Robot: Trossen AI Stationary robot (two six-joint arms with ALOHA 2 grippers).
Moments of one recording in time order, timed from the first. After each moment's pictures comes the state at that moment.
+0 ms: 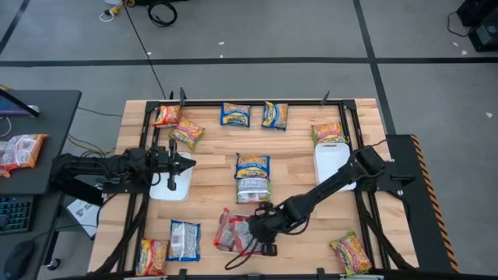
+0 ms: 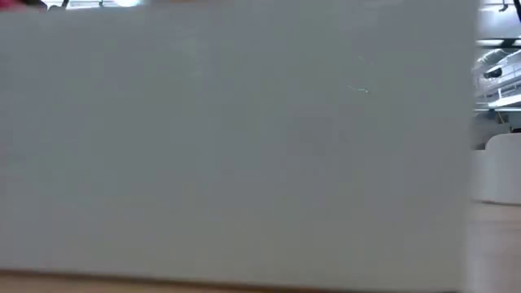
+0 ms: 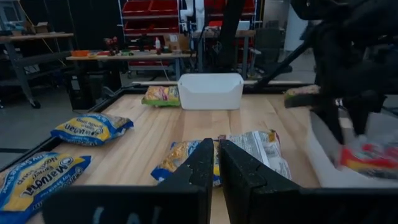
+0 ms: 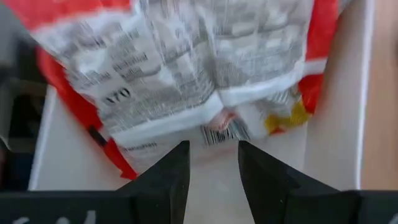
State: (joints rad) left arm -0.02 0.12 0.01 0.10 -0.13 0.01; right arm 0.48 2.05 1.42 -0.39 0.04 0.53
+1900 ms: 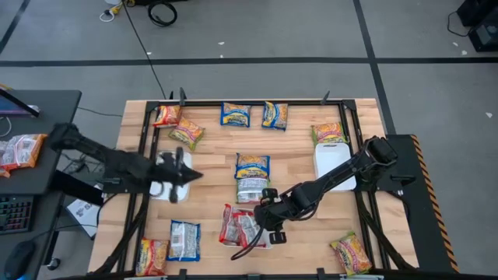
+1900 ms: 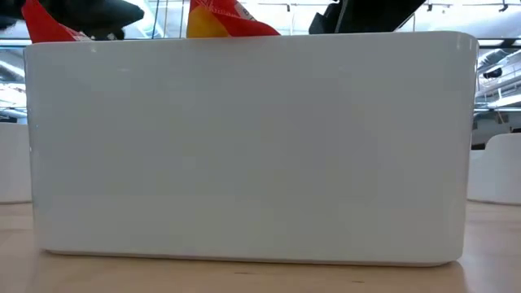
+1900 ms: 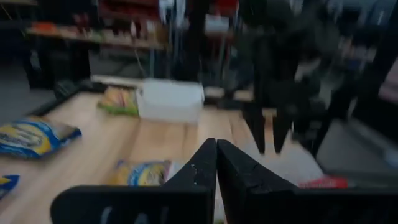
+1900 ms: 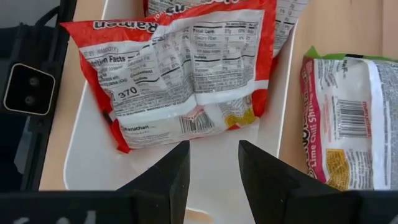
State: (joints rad) left arm -0.41 0.62 0.34 0.19 -0.41 -0.17; right arm 0.45 1.88 1.42 -0.60 0.09 0.34
